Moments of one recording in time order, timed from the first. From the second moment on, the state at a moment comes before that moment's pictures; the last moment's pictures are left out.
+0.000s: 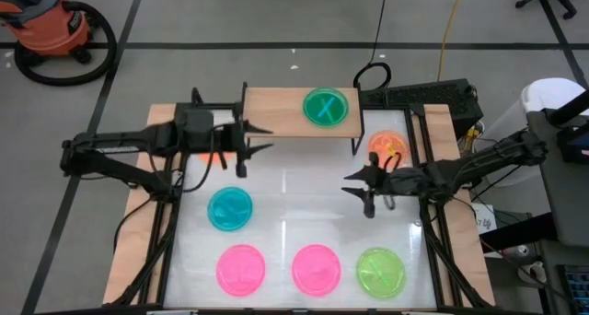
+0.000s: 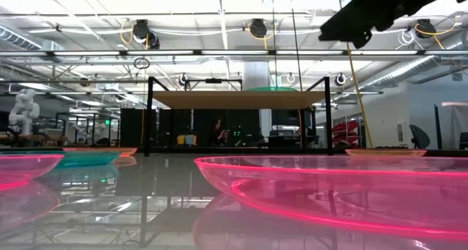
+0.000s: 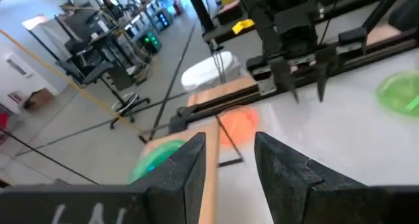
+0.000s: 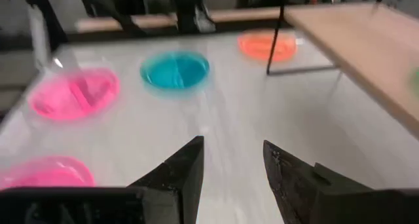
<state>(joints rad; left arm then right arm) 0.08 1.11 1.11 -0.22 -0.09 0.44 0.27 0.93 0.55 -0.05 0.39 0.20</state>
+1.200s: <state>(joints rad) -0.03 0.99 0.46 0.60 -0.10 0.28 0.46 1.35 0.64 -0.45 -0.02 0.83</state>
